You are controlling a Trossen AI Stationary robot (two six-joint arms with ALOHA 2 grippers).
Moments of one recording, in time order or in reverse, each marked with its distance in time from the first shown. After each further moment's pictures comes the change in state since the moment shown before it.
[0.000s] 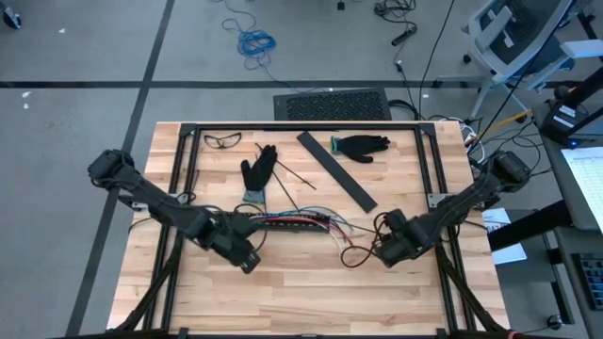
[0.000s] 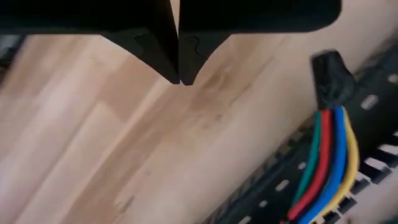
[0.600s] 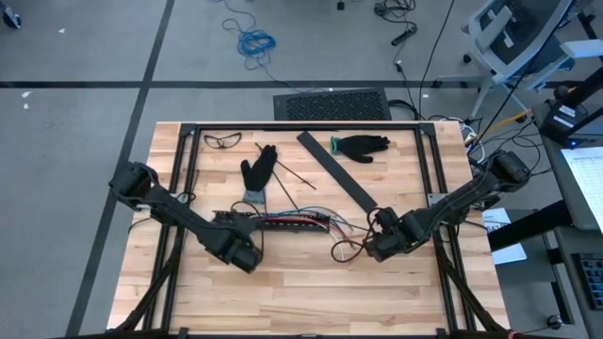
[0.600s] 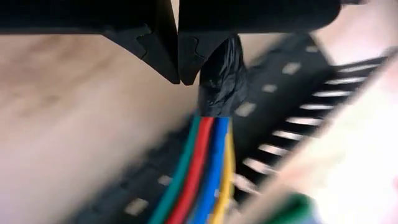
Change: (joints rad) left arm 0.004 0.260 0.002 -0.235 -0.176 -0.132; right arm -0.073 0.000 0.000 0.134 0.018 -0.083
